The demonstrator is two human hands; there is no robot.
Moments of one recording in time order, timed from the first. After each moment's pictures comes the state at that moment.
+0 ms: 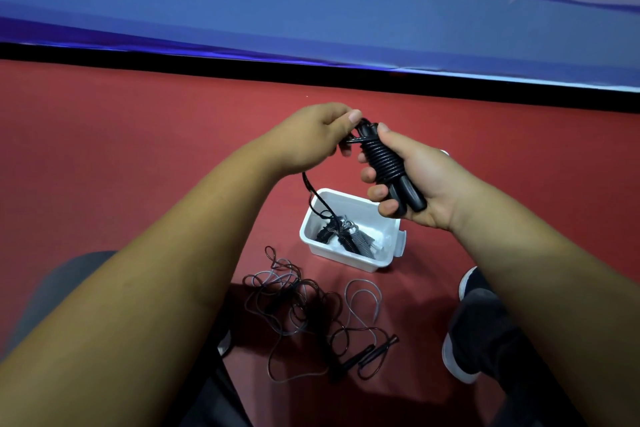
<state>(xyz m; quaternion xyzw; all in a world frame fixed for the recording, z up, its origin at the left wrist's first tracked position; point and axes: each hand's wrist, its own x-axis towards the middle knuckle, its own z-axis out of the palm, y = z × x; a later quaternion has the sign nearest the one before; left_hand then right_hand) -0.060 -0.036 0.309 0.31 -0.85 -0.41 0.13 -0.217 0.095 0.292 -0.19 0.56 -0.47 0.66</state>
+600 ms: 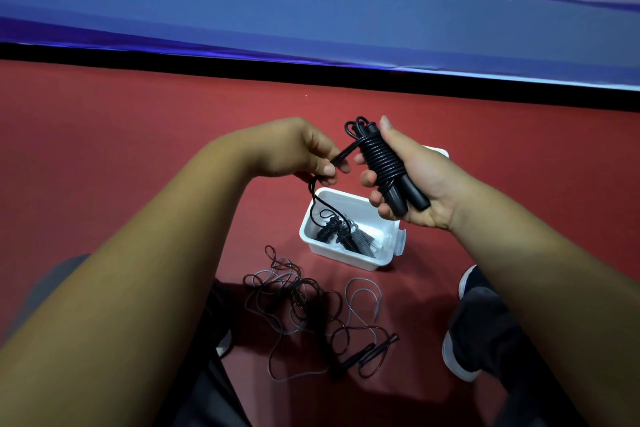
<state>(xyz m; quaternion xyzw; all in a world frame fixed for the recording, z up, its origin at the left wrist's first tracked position) -0.034 -0.056 0.302 0.28 -0.82 -0.49 -0.03 -0.211 0.100 0.300 -0.22 0.57 -0.45 0.65</state>
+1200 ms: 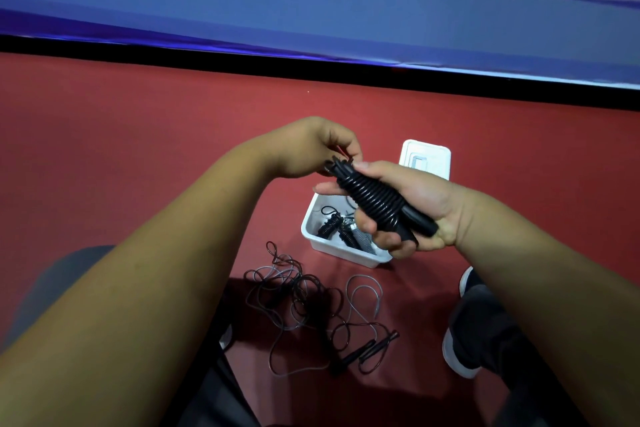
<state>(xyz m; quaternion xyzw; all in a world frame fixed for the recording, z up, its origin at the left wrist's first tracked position) -0.048 -0.045 0.293 0.23 -0.86 -0.45 0.02 -0.202 0.116 0.290 -0.28 0.48 -0.28 0.78</state>
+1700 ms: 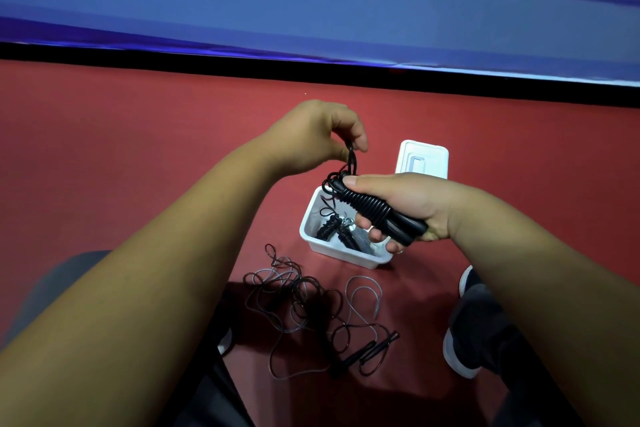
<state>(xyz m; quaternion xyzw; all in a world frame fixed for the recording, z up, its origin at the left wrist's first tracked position) -0.059 -0.042 0.303 0.22 -0.90 -0.35 0.14 -0.207 0.107 0.276 -0.31 0.63 -0.26 0.67</state>
